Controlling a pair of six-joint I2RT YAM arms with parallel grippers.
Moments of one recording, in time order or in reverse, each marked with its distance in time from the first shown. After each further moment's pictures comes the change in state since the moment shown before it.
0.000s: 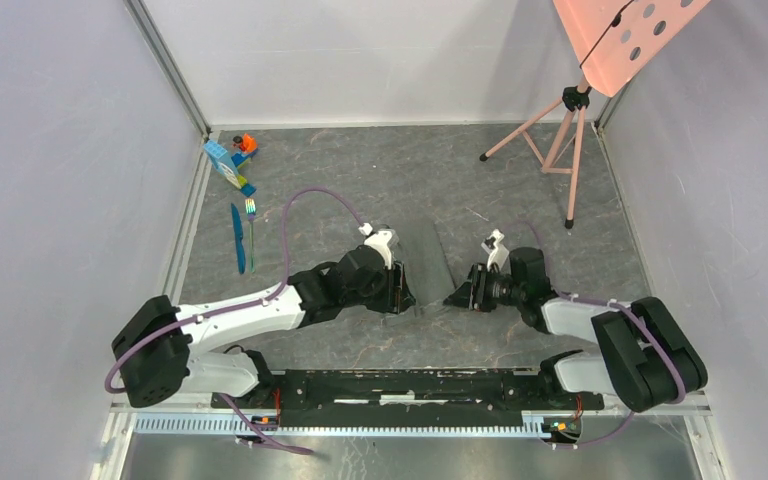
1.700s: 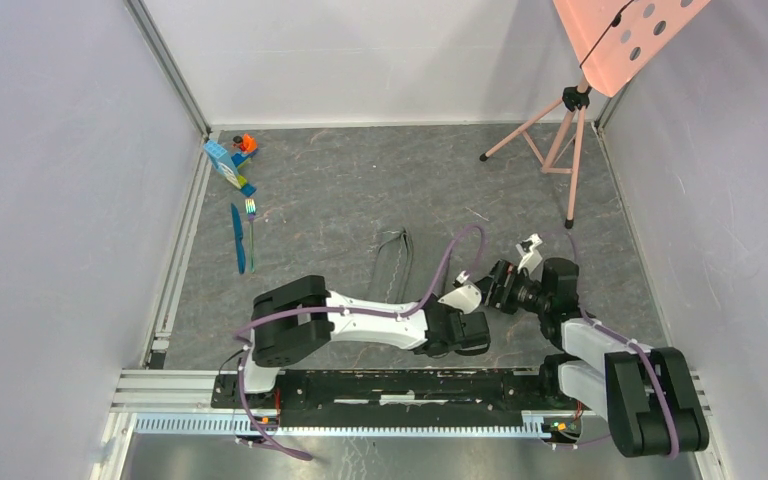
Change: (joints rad) left arm -0.412 0.715 0.606 -0.570 -0.631 0.132; right arm -0.259 -0.257 -0.150 -0.021 -0.072 0.022
